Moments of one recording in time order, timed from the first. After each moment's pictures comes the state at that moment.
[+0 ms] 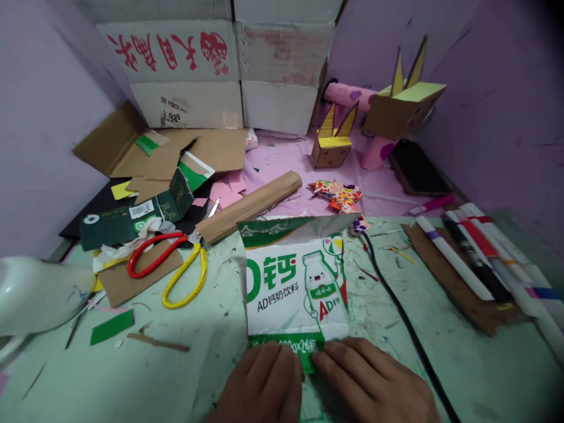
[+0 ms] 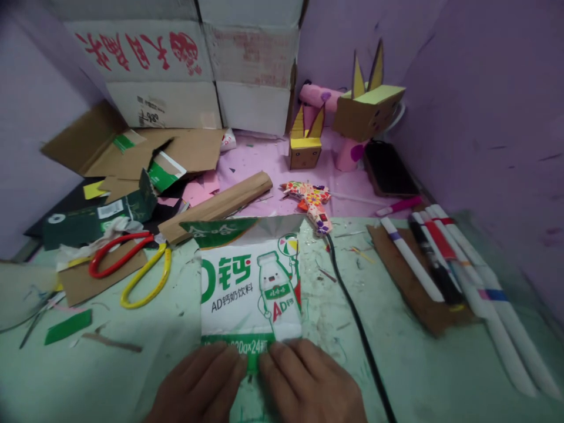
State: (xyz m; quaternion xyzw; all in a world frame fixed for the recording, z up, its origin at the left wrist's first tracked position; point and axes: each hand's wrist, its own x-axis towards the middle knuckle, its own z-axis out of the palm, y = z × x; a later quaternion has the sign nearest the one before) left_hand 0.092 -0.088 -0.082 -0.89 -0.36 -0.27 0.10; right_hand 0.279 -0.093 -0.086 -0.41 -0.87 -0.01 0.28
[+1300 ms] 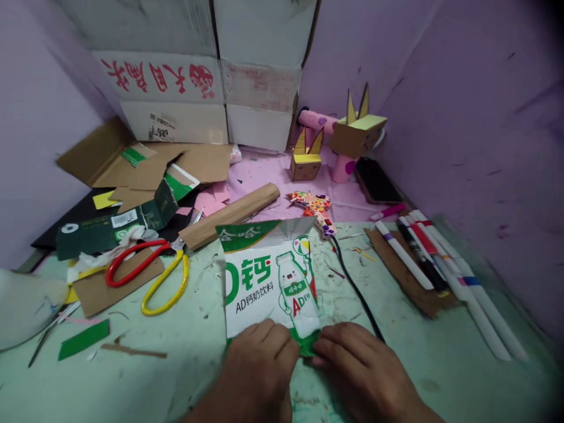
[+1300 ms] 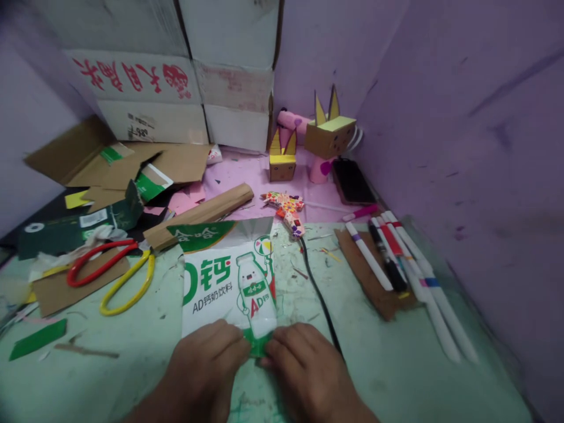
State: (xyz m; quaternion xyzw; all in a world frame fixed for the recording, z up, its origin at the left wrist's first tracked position) left_hand 0.120 -0.075 -0.084 -0.89 -0.38 -0.24 -0.10; right_hand 0.302 -0.093 -0.092 -0.43 -0.83 0.05 0.35
